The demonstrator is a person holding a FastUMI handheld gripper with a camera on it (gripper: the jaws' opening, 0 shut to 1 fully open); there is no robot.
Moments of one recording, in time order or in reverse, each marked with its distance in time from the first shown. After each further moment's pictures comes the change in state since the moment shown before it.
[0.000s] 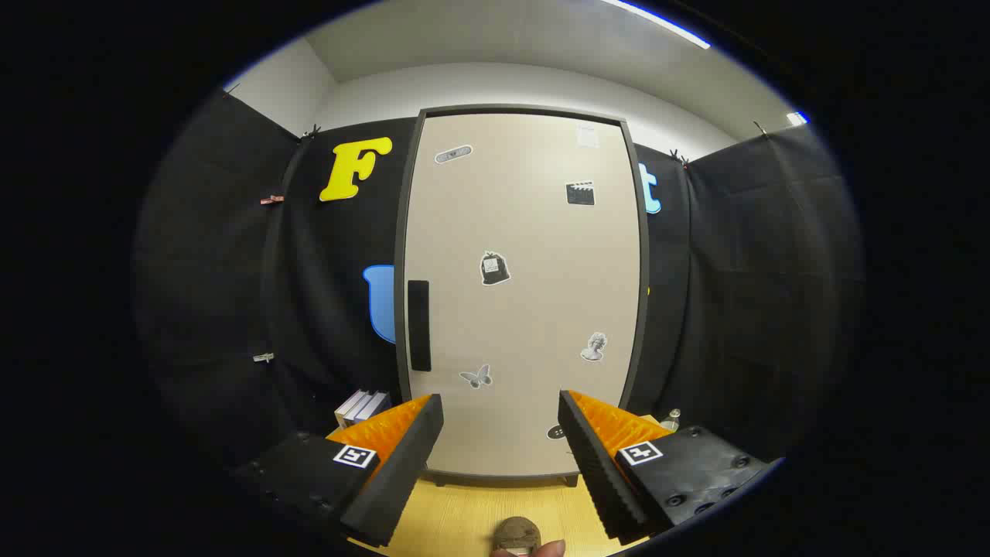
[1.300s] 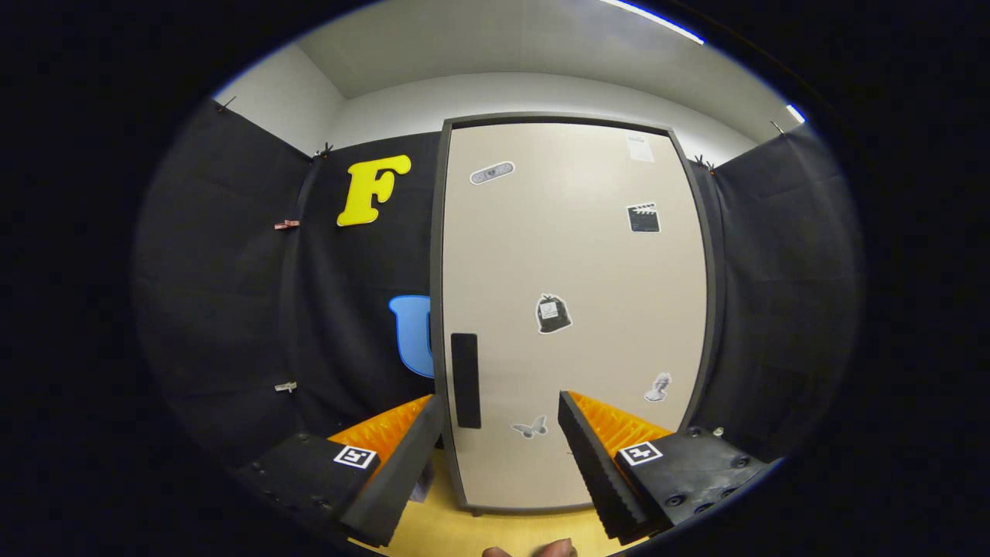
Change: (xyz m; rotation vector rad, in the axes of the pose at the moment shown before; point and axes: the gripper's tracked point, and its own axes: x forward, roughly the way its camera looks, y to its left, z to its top) arm 0.076 0.072 0.054 0.050 -0.071 0.087
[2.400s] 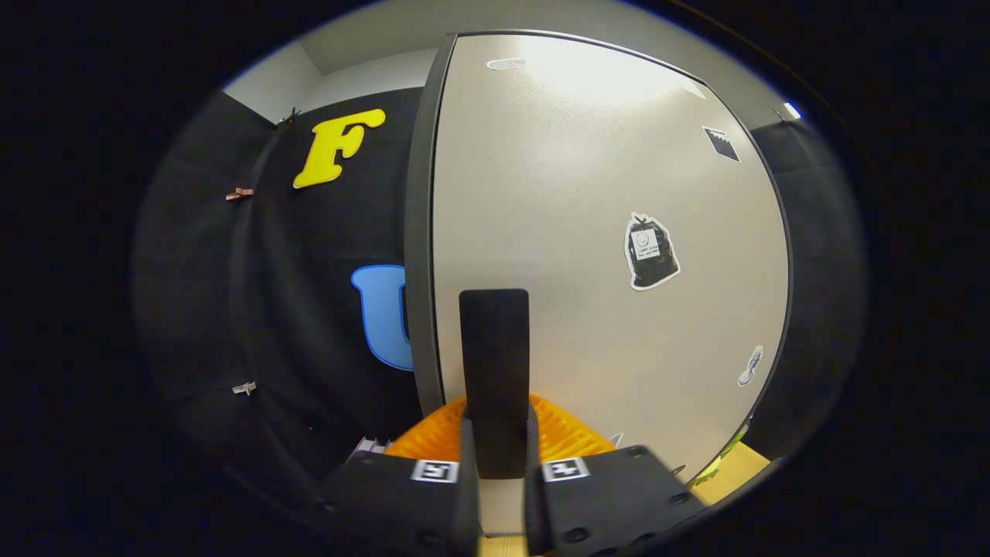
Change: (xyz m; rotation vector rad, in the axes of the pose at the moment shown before) arm 0.129 0.024 -0.065 0.001 0.074 -0.085
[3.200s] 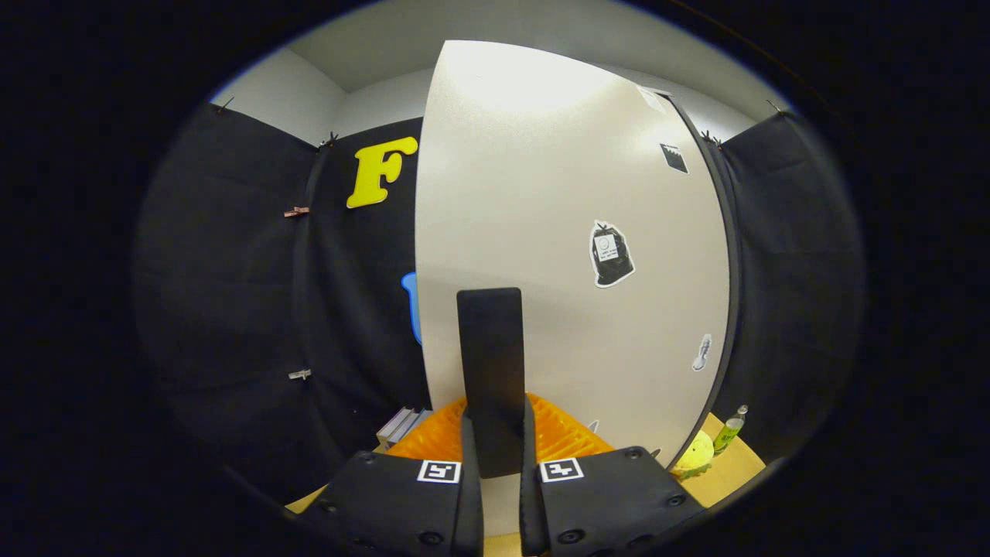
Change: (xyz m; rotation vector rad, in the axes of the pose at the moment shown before) arm -0.132 -0.036 0.010 0.033 -0.006 0.160
